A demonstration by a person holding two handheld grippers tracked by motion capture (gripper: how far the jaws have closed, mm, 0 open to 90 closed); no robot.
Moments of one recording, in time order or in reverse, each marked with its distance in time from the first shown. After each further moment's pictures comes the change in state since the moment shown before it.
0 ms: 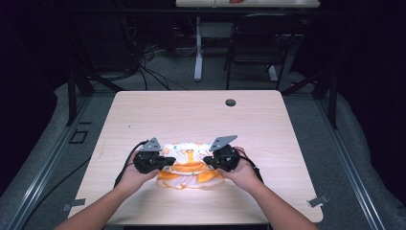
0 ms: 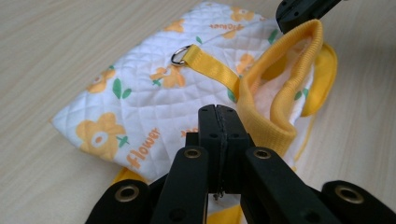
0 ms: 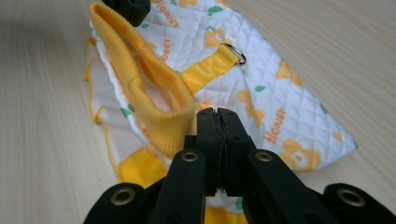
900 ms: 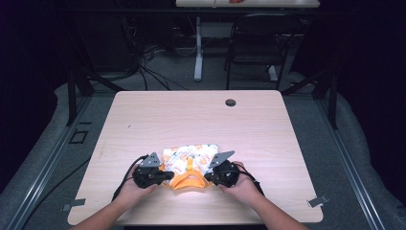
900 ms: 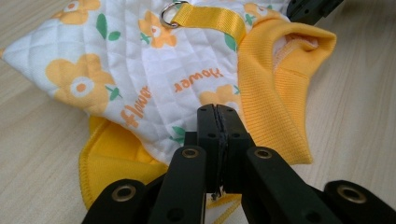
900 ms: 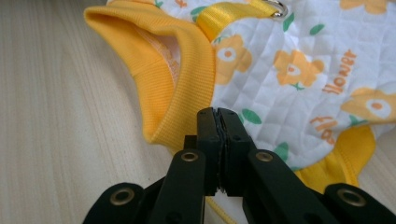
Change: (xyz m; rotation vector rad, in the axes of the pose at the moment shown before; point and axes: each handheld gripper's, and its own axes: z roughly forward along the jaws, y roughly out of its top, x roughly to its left) left arm -0.014 -0.037 0.009 0.042 -0.008 0.000; right arm 0.025 -0.034 0.015 0.081 0.053 0.000
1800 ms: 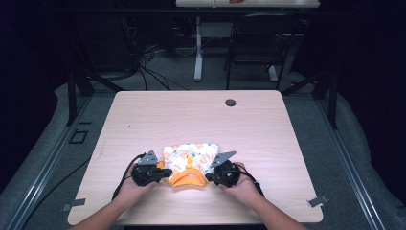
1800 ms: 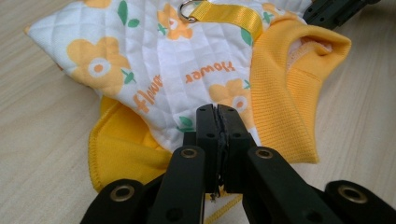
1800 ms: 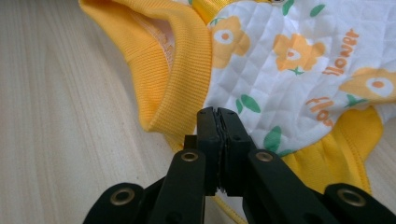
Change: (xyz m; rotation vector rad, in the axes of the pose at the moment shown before) left arm 0.009 -0.003 0.000 -0.017 0.038 -0.053; right arm -0.005 -0.006 0.005 -0.009 -0.010 0.032
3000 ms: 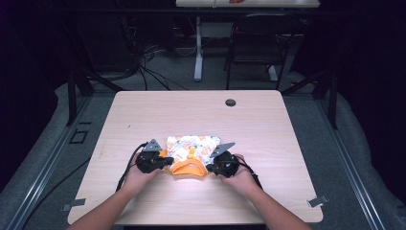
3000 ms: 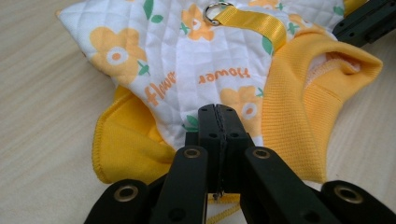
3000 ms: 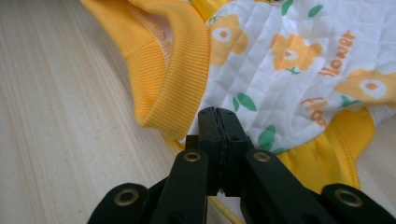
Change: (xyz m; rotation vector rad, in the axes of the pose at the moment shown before) left arm 0.030 0.023 0.020 -0.005 0.066 -0.048; right arm -0.025 0.014 0.007 0.013 -0.052 0.033
